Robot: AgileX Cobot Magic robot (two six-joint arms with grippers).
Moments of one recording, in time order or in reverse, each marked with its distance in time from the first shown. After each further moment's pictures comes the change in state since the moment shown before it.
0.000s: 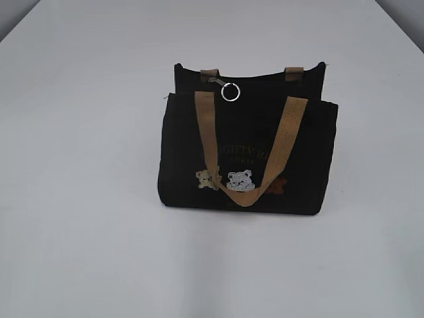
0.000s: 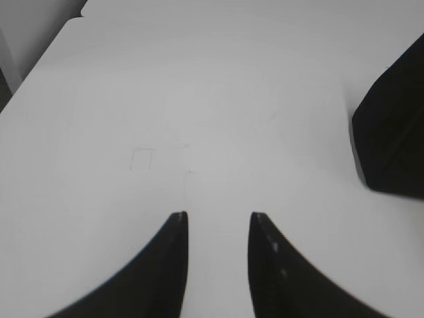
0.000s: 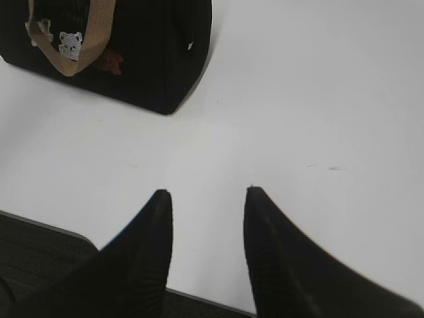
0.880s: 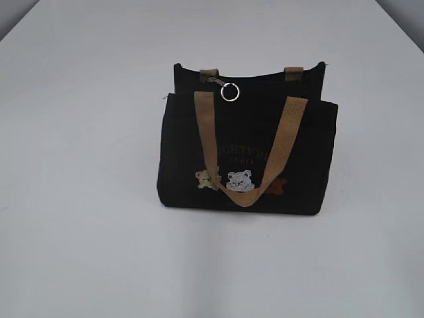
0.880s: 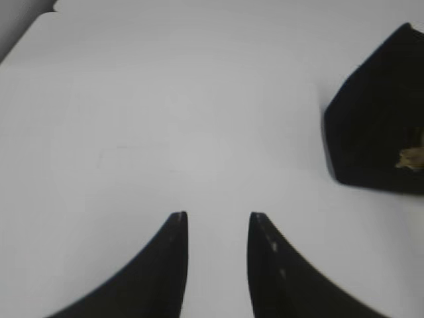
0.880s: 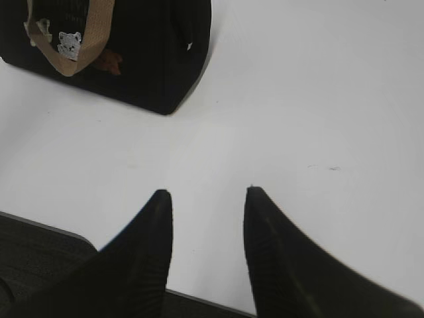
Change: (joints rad) left arm 0.000 0.006 0.000 -0.065 -0.002 0.023; right arm 0.000 0.000 0.000 0.000 -0.001 0.000
